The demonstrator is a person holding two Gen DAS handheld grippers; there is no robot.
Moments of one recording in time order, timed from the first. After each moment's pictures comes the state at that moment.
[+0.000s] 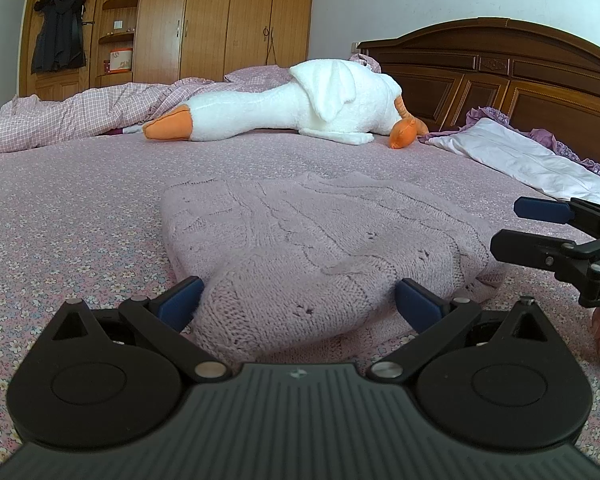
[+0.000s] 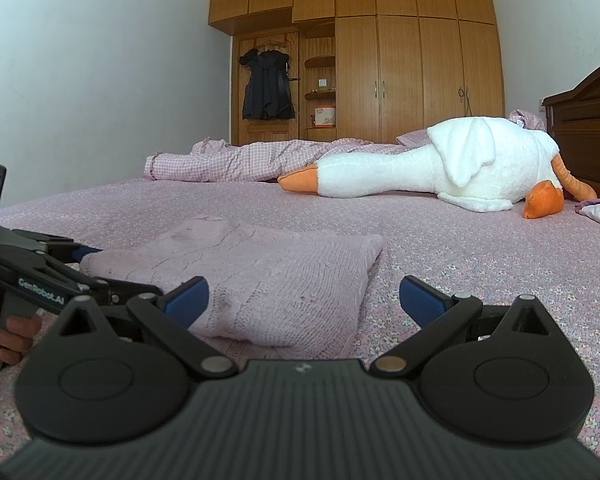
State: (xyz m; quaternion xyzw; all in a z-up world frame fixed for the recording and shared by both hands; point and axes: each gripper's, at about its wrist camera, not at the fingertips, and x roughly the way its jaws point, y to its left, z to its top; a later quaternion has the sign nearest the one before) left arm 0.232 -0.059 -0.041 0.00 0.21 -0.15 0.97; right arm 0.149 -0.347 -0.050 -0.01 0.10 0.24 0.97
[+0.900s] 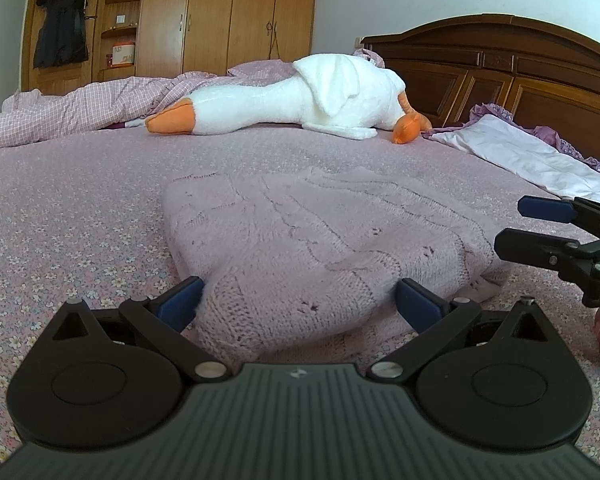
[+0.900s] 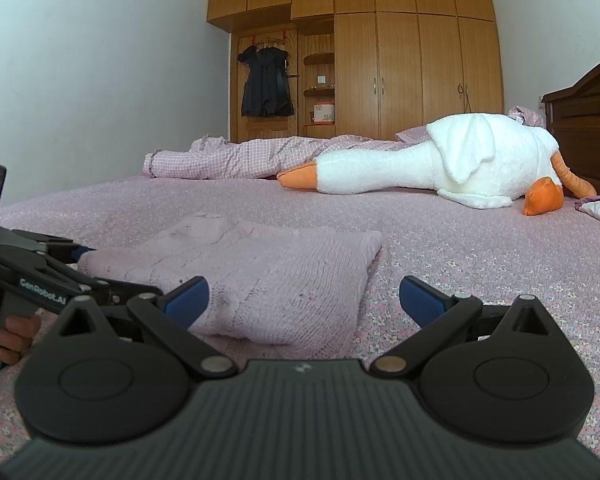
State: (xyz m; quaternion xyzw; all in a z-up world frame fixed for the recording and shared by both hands) left arm 0.235 -0.053 -0.042 0.00 0.22 -0.14 0.97; right arm 0.151 -0.353 -0.053 -0.01 0.10 0.24 0.97
